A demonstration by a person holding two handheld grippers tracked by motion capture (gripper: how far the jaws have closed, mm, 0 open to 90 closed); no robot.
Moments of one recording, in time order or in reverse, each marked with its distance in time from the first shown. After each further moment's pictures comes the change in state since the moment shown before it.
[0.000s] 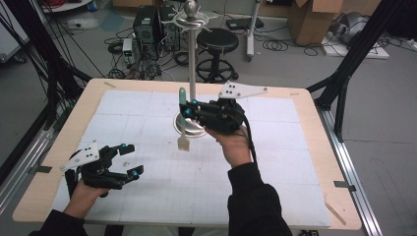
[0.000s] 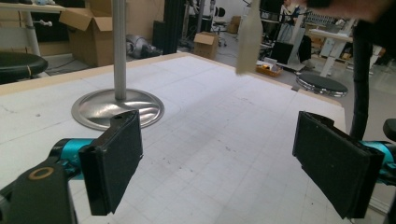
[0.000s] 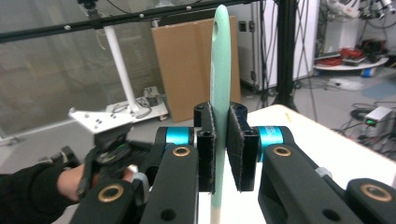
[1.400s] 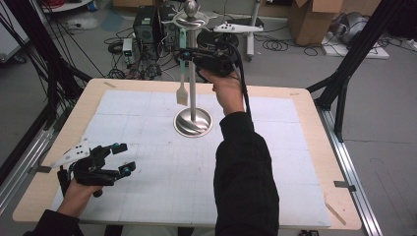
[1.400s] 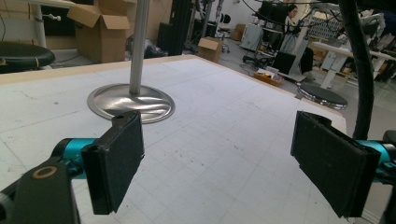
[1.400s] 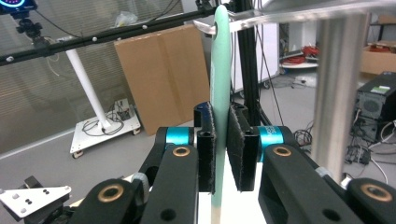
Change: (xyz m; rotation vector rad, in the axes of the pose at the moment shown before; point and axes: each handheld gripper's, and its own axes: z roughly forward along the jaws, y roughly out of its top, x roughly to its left) left arm 0.016 -0.005 -0.015 -0.023 0.018 -0.065; right arm -0.072 0.087 0.035 0.005 -0.119 0.069
